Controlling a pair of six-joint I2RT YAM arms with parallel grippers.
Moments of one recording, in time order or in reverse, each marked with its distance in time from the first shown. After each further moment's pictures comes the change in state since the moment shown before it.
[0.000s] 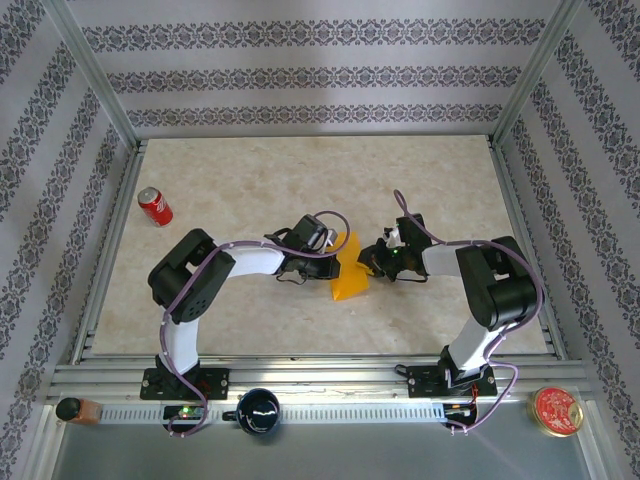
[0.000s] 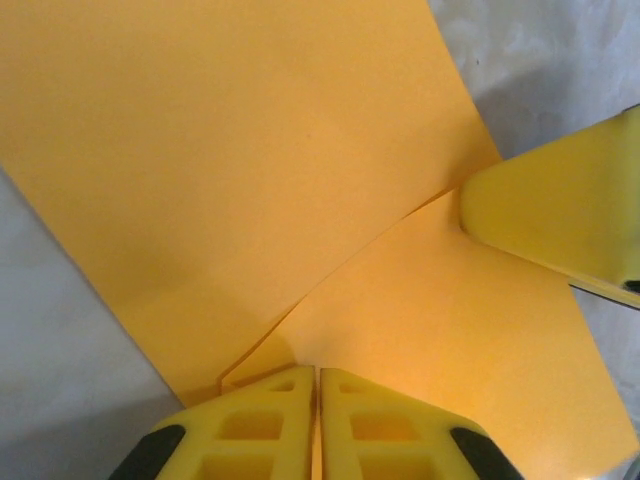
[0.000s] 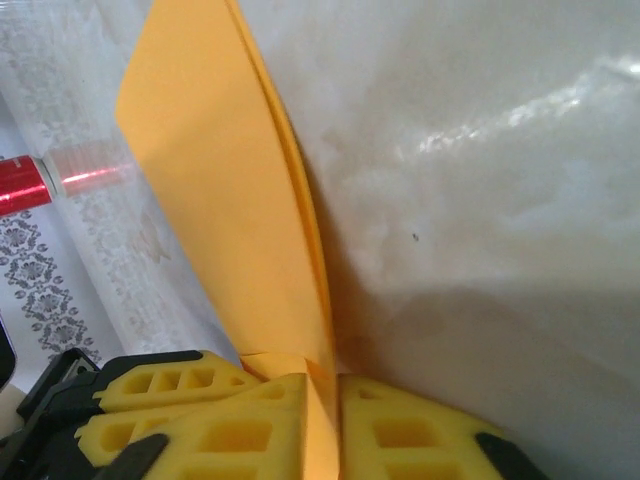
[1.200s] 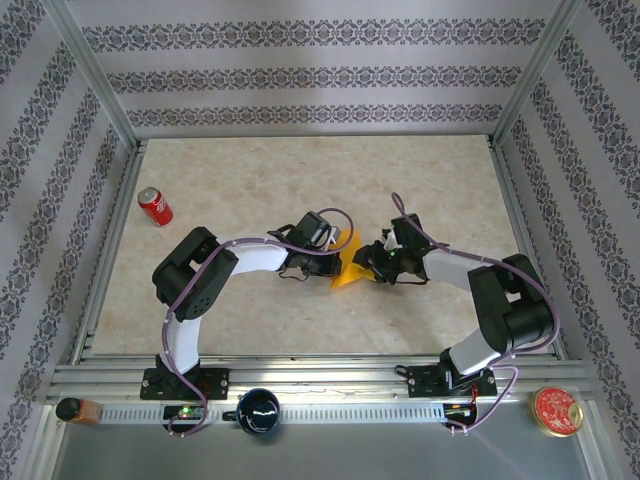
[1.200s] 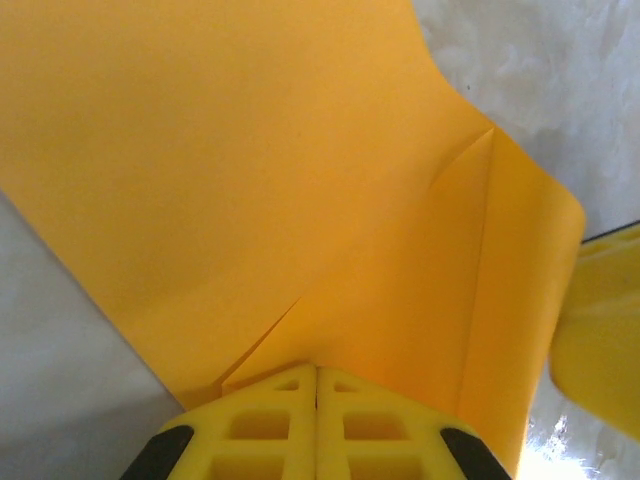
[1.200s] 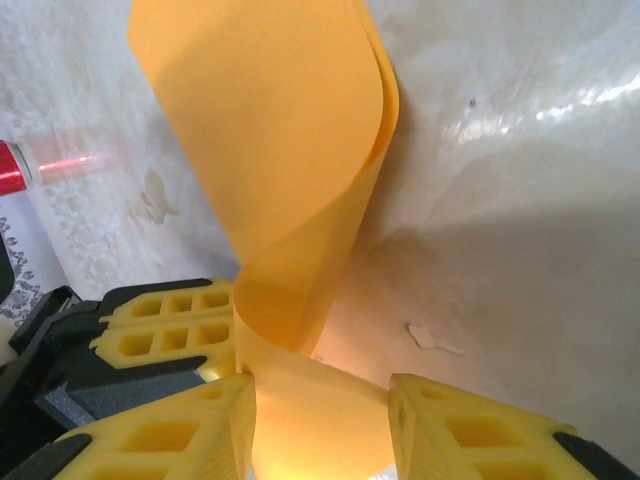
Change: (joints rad) left arm 0.000 0.034 0.058 -0.039 -0.016 0.051; right arm 0.065 -0.138 0.002 -0.153 0.091 0.009
